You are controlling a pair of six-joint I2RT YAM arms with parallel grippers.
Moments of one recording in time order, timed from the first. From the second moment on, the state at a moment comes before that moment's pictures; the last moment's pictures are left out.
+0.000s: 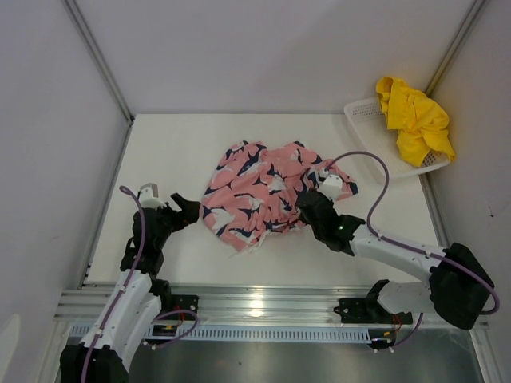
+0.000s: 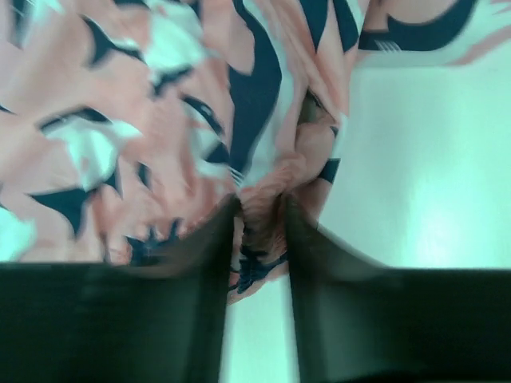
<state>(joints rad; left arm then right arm) -0.08 0.61 0.23 0.04 0.07 -0.55 0.84 1.28 0.74 -0.12 0.62 0.76</state>
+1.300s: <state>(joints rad) -0.08 0.62 0.24 0.04 0.06 -0.55 1.31 1.72 1.06 -0.23 0.27 -0.11</state>
